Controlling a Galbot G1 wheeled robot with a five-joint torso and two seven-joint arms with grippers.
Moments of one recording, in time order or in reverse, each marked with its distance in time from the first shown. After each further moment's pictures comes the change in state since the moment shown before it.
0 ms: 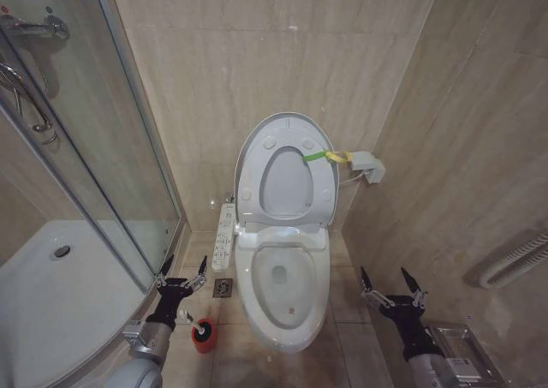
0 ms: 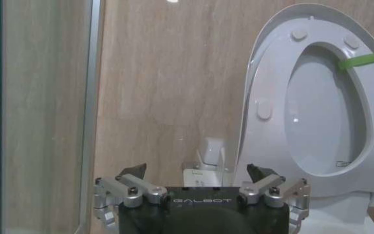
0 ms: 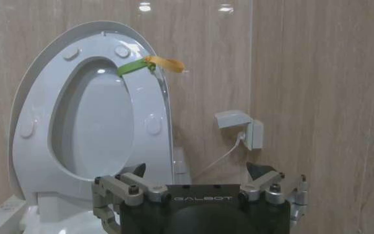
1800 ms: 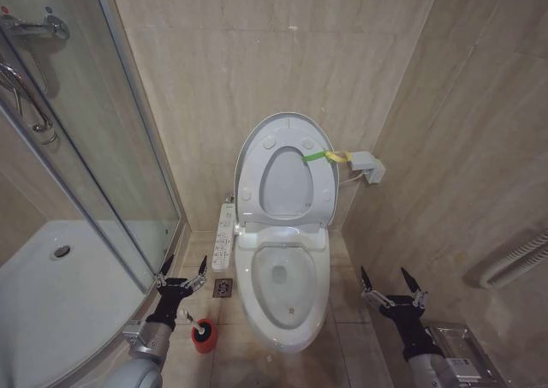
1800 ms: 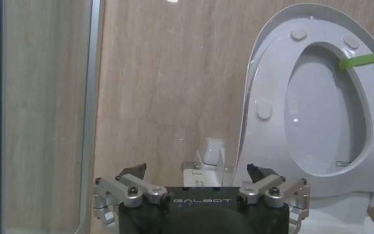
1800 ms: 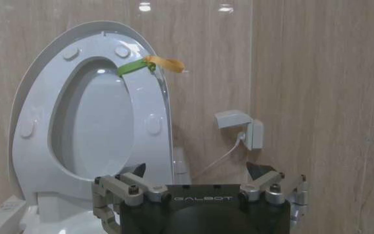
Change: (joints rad) left arm 0.000 0.000 0.000 0.000 0.000 0.000 0.000; right arm 0.000 0.000 0.000 0.000 0.000 0.000 0.000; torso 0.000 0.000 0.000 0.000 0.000
